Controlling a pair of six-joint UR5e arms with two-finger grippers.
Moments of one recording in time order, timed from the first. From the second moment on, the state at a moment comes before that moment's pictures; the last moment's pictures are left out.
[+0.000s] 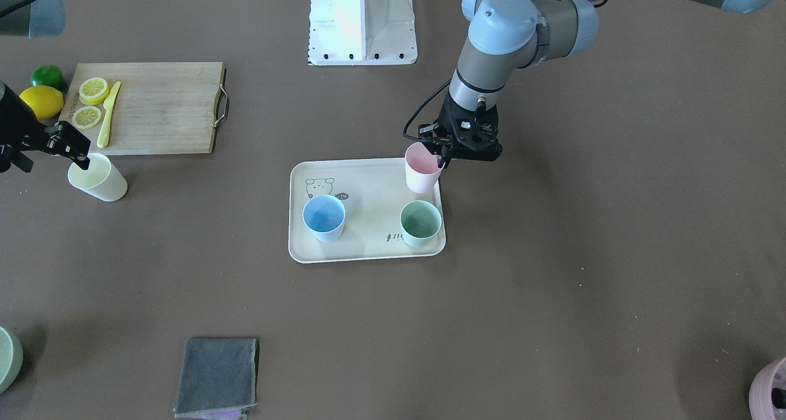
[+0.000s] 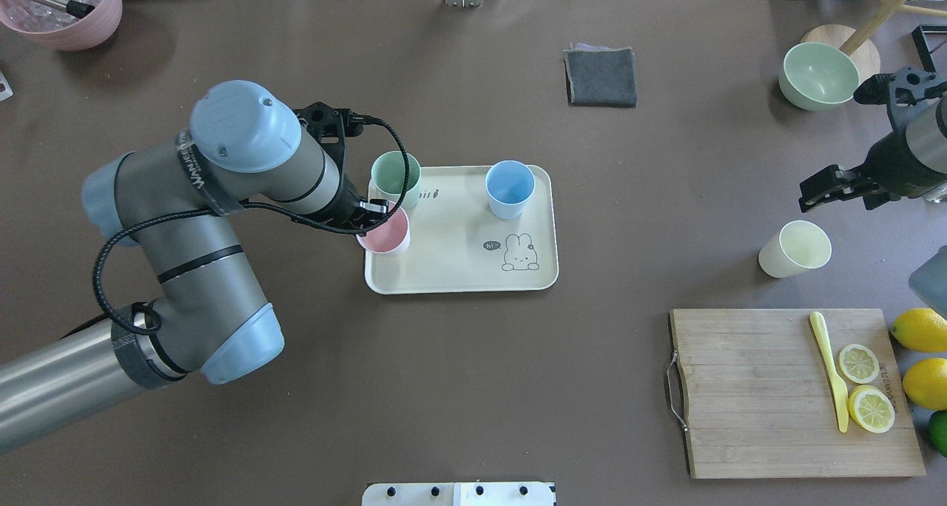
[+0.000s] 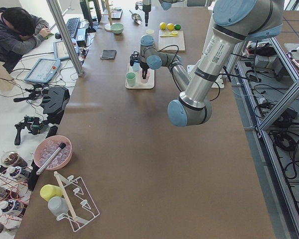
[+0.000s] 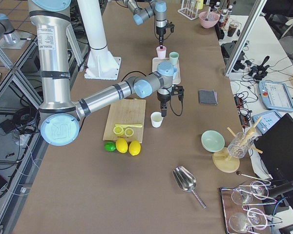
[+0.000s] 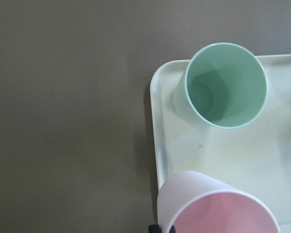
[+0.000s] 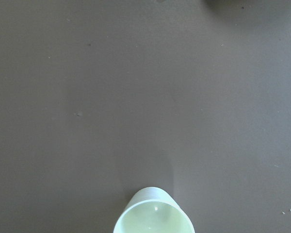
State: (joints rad) left arm -0.61 -2.17 -1.74 -1.67 -1.94 -1.14; right arm 1.05 -1.56 1.94 -1.47 2.18 0.66
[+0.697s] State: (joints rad) left arm -0.58 -2.21 -1.76 -1.66 -1.89 -1.14; right arm 1.05 -1.63 1.93 -1.46 2.18 0.64
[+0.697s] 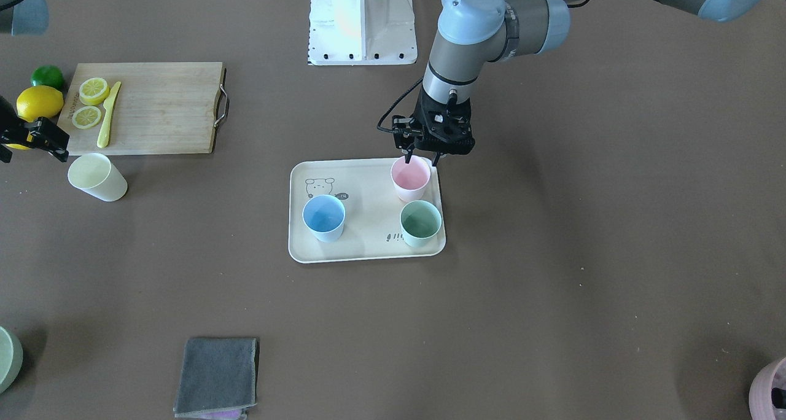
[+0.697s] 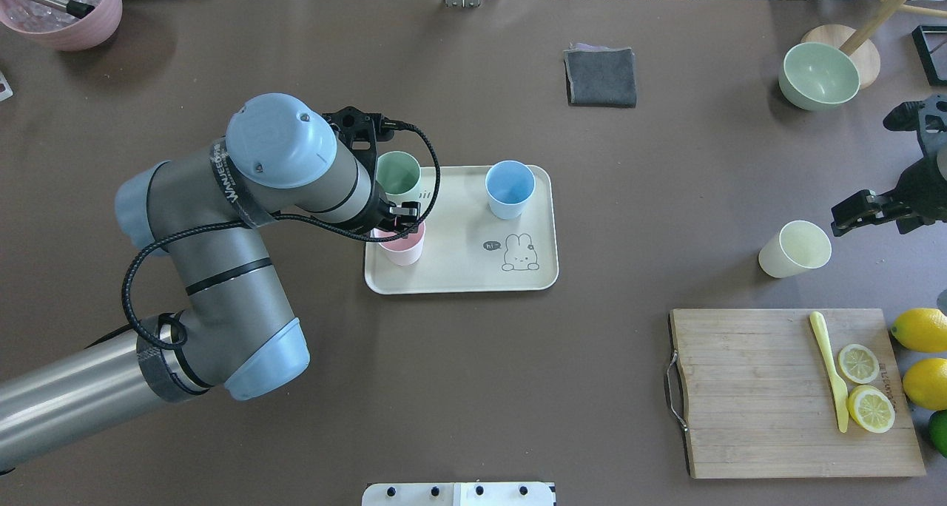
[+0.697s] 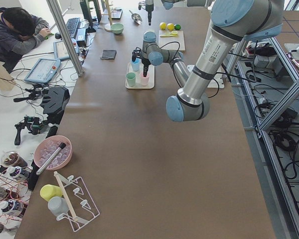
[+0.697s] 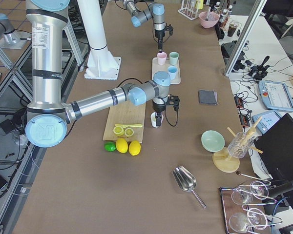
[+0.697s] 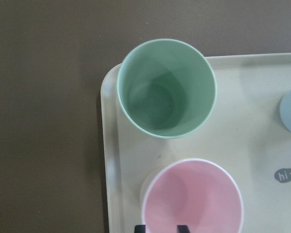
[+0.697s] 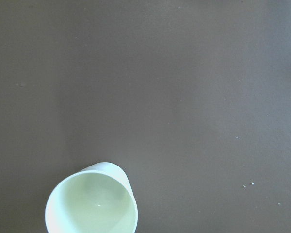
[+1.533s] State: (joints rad) left arm -0.62 -2.20 -1.81 -1.66 -1.89 -1.11; right arm 0.95 -1.59 1.80 -1.30 2.16 0.79
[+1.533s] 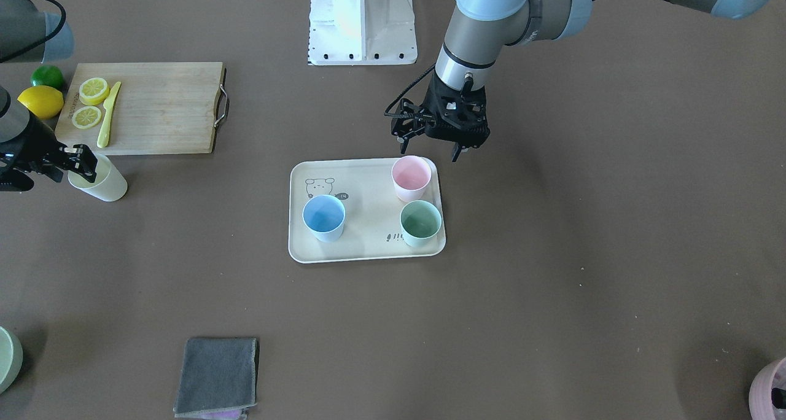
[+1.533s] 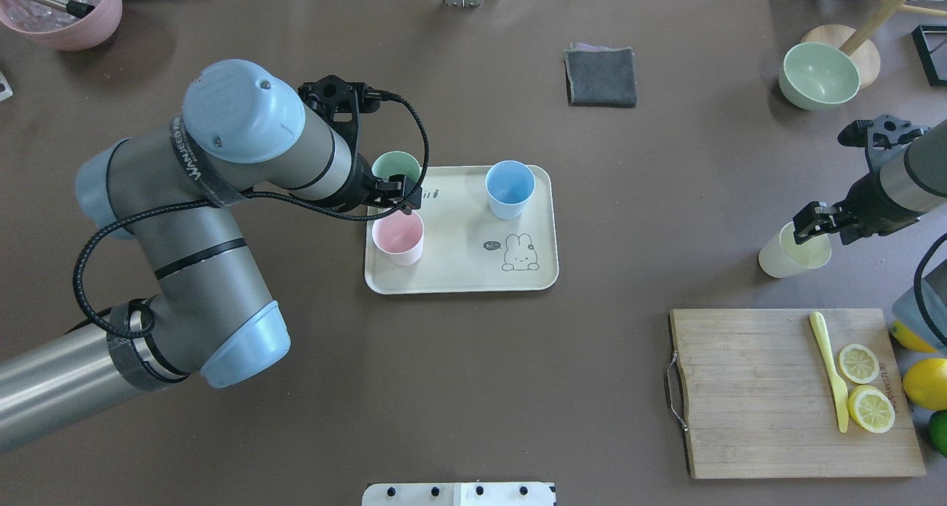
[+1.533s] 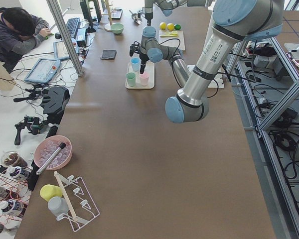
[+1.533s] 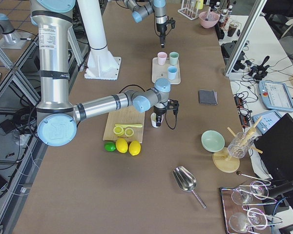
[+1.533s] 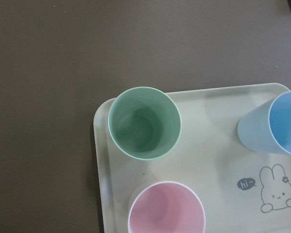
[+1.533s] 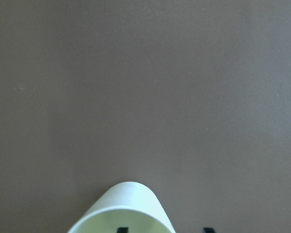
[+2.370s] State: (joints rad) left arm -0.70 -2.16 -1.89 -1.56 -1.95 -0.98; right arm 0.93 -1.49 1.89 -1.31 2.17 0.92
